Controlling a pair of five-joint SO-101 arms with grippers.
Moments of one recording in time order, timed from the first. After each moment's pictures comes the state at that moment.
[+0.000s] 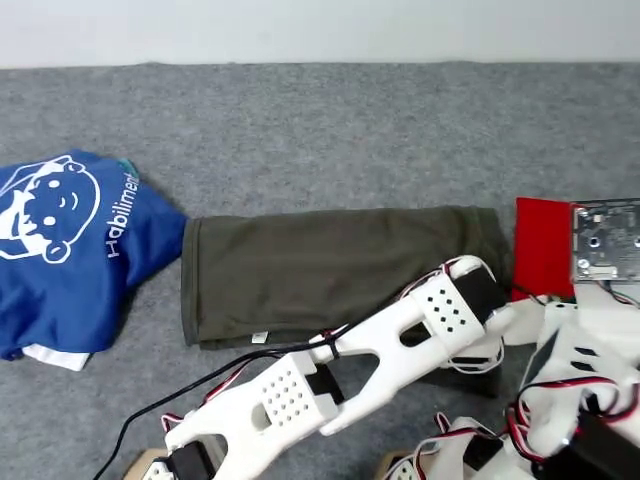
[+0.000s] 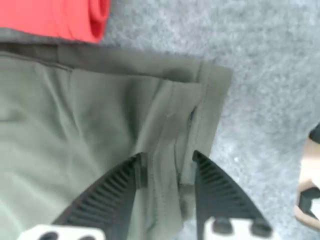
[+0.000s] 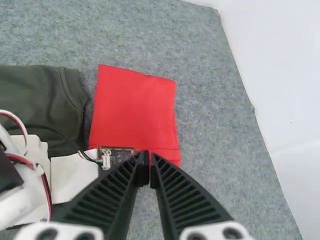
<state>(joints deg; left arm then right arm) 58.4 55.0 -56.3 99.1 -21.6 33.1 -60.7 7.6 95.1 33.0</state>
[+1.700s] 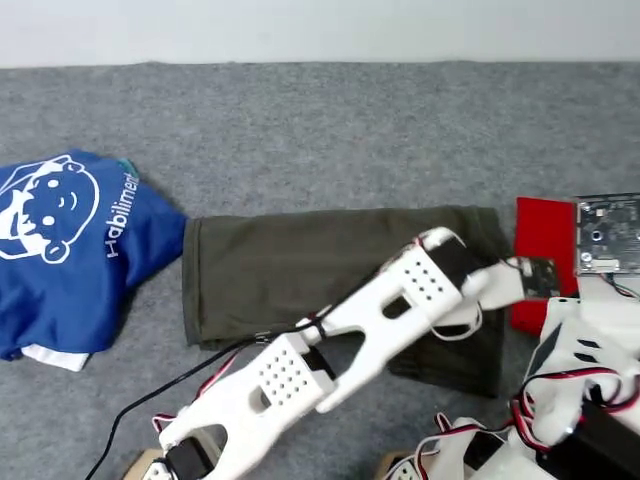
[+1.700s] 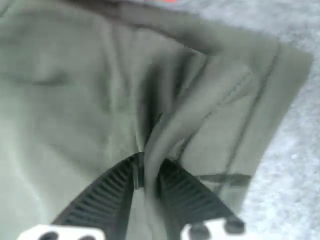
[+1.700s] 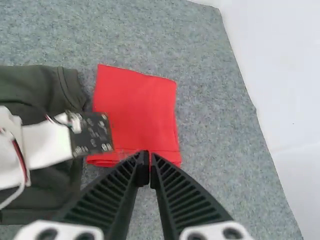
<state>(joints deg) 50.5 59.8 -61.7 99.1 -21.8 33.1 -60.7 10.6 92.4 33.0</state>
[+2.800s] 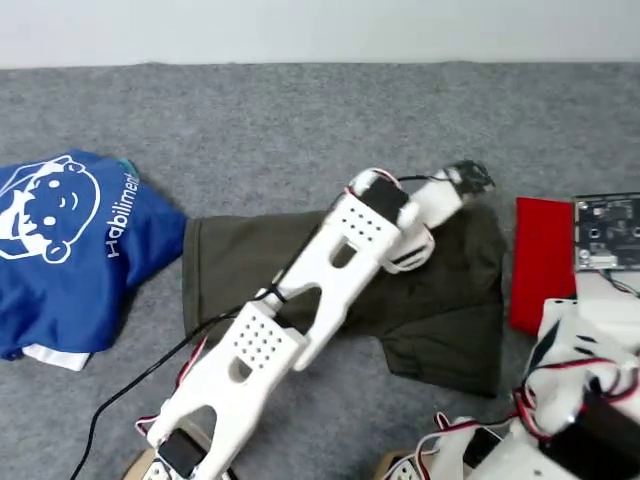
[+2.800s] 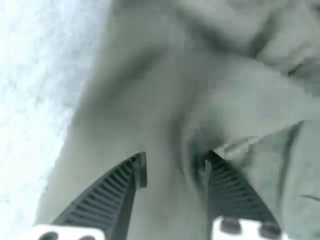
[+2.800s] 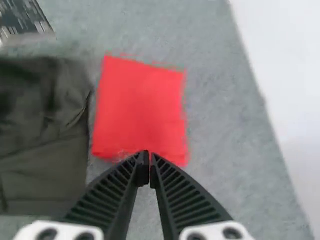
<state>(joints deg) 35.3 63.3 -67.9 92.8 -15.1 33.1 -60.7 15.6 92.4 33.0</state>
